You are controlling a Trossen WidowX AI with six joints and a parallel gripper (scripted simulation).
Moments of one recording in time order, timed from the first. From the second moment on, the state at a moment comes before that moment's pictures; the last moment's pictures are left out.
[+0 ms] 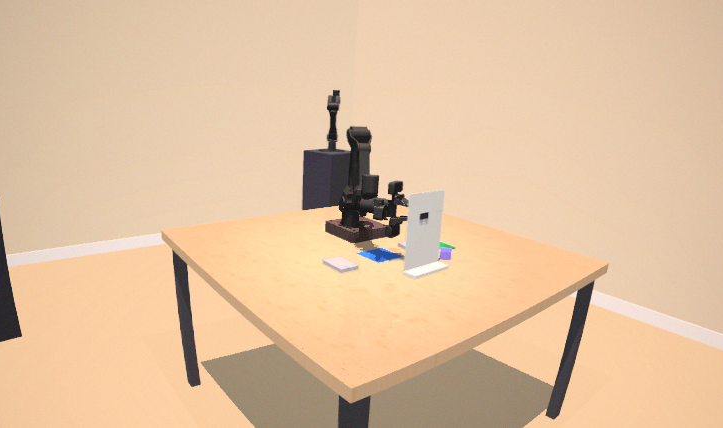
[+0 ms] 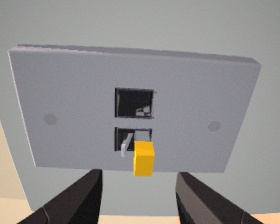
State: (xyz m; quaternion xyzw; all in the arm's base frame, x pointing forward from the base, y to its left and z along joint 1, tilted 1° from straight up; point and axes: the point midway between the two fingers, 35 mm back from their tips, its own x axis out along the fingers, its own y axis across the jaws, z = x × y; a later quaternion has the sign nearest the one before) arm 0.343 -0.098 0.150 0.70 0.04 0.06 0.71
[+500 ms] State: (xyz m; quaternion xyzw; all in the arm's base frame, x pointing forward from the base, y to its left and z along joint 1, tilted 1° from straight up) arm 0.364 -0.099 0.150 0.70 0.04 0.06 0.71
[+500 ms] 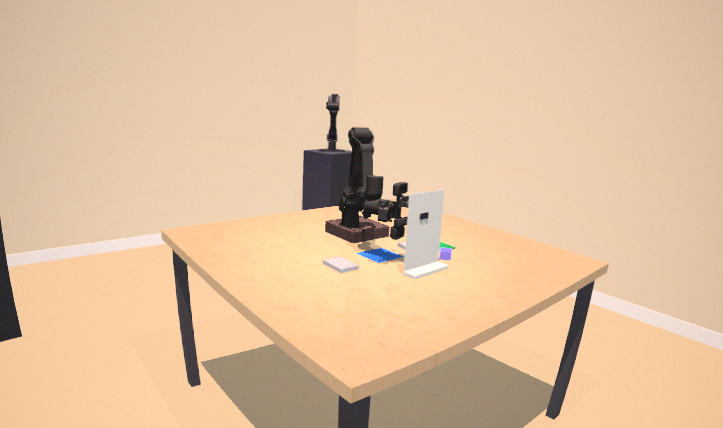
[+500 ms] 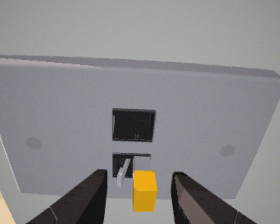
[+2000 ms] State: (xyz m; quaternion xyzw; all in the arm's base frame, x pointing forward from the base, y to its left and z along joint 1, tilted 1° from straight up) arm 0.353 -0.098 0.150 0.70 0.04 0.06 0.71
